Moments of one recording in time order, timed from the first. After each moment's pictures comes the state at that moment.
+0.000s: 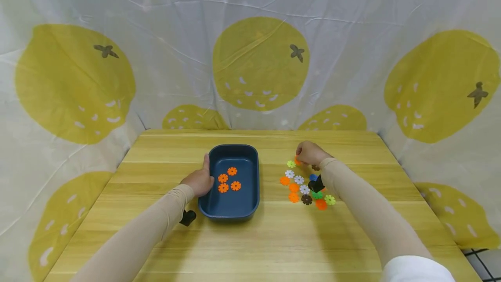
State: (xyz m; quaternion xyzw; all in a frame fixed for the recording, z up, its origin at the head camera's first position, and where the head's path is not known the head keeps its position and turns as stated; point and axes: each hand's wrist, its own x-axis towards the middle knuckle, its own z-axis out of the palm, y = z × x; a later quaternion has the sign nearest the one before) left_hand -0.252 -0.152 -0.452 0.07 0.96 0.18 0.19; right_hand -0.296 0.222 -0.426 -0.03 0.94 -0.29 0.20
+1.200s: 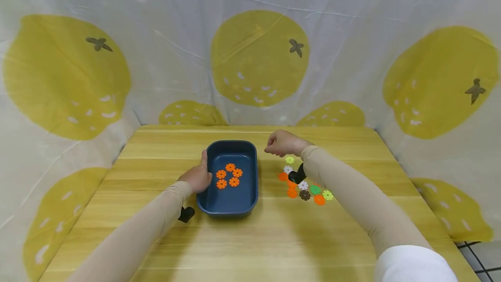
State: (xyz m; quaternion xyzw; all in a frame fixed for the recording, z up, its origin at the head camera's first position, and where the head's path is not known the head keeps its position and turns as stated) left_hand -0.253 -0.156 -0.452 0.08 0.96 0.19 0.20; right_hand -0.291 0.145 -0.382 -0.10 0.92 -0.31 0.23
